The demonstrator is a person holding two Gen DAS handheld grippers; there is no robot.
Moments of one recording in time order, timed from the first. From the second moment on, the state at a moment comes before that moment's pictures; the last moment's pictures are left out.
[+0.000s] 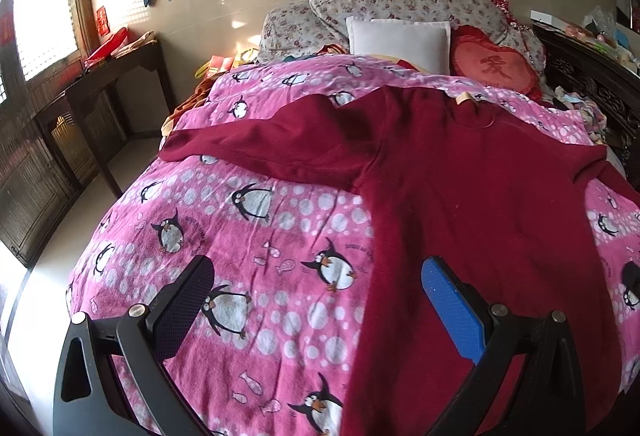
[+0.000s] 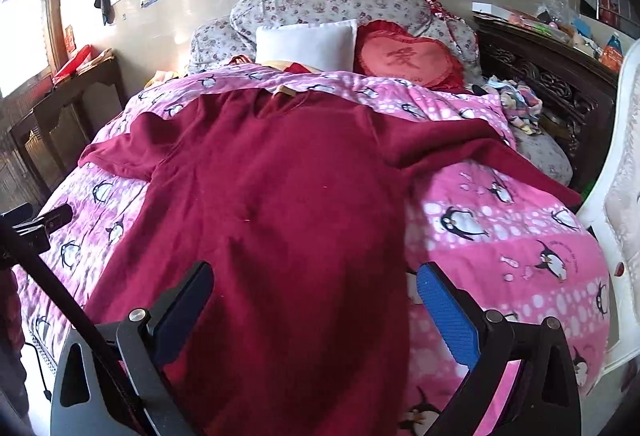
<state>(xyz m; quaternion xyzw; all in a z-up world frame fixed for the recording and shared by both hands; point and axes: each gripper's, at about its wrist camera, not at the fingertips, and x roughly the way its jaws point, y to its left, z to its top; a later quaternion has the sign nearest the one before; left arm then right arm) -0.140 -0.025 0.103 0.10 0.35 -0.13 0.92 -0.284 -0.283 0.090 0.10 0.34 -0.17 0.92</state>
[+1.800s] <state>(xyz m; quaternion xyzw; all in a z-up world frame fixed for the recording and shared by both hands) -0.107 -0.077 0.078 0.09 0.39 -0.16 0.90 -0.226 -0.287 0.074 0.10 0.35 -0.19 0.91</state>
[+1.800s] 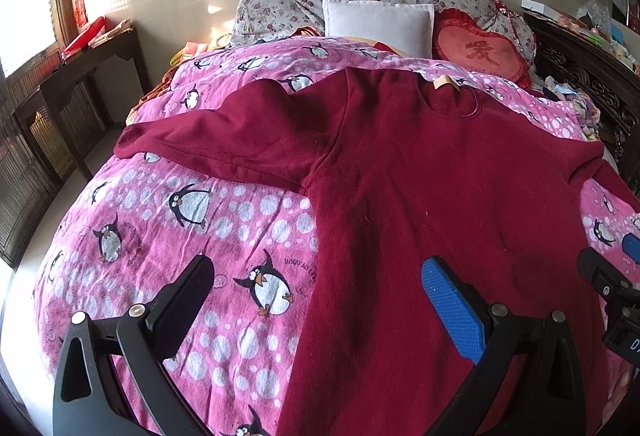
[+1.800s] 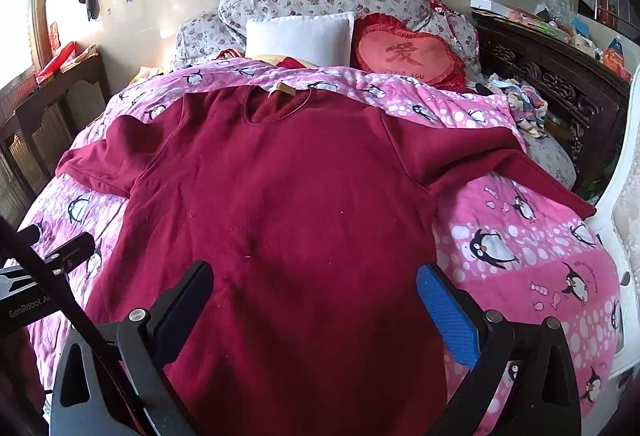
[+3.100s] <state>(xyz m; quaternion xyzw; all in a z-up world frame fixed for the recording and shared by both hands) 0.201 0.145 0.014 -0.28 0.47 0.00 0.84 -0.102 -0.283 0.044 0.08 0.39 -0.12 0.91</state>
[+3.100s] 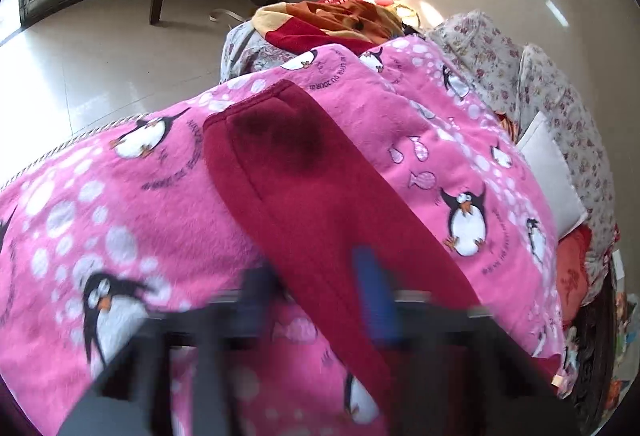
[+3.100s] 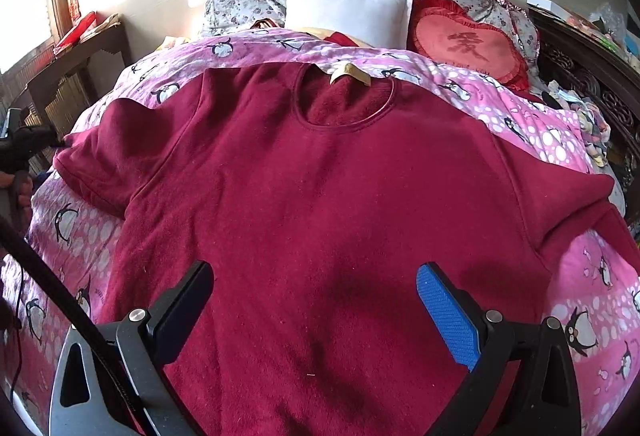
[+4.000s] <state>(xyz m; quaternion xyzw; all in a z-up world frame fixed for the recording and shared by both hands) -0.036 -0.229 0.075 0.10 0.37 -0.39 0.84 -0.174 -0.380 0.061 0.16 0.36 -0.21 0.89</state>
